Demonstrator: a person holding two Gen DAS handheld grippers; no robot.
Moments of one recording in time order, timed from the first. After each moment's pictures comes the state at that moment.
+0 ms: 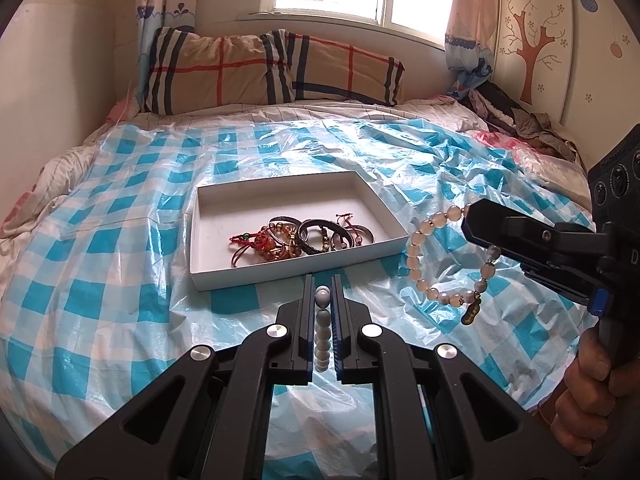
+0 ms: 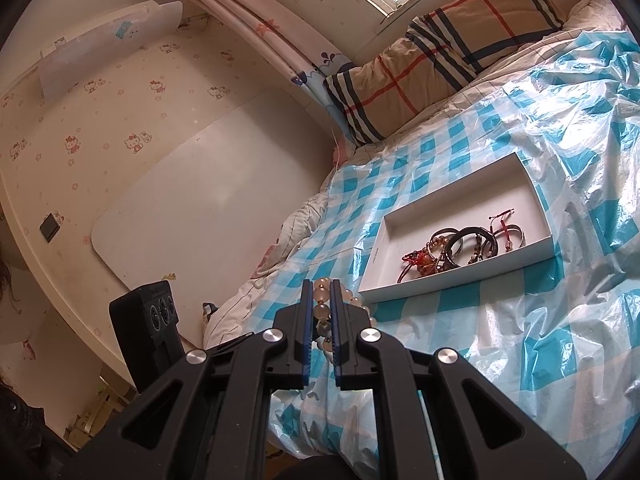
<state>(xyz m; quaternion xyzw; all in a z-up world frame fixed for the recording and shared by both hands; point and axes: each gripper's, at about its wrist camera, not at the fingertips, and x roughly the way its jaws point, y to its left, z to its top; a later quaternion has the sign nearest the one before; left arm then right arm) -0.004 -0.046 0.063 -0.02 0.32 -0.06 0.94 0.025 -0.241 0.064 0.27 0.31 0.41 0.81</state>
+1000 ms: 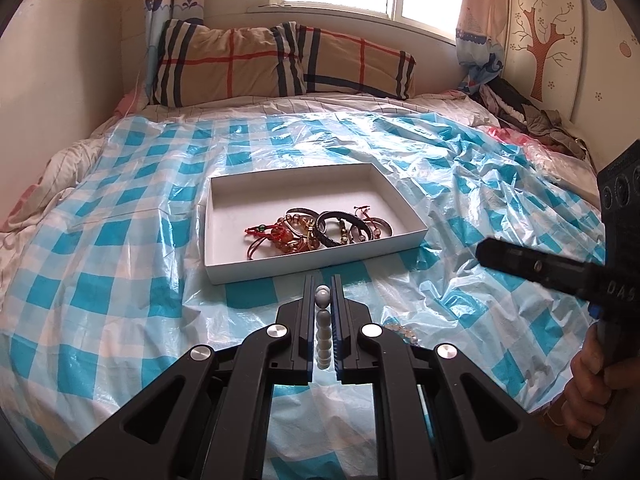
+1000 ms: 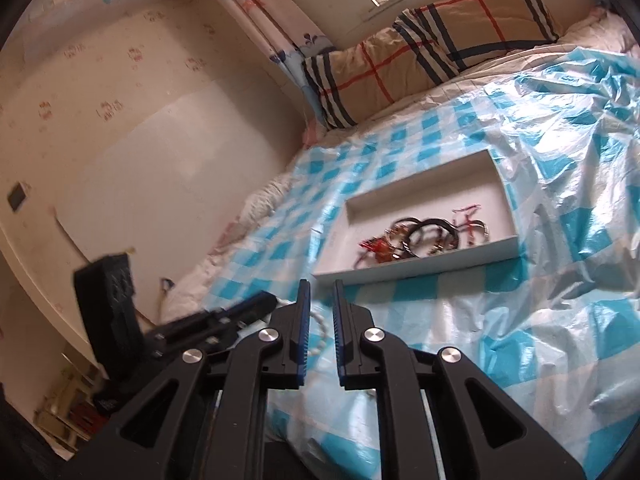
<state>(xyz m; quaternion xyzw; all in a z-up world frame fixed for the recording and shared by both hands) 0.006 -0.031 0.055 -0.02 0.34 -0.04 0.94 0.036 -0.233 0.044 0.15 0.37 0.34 0.85</state>
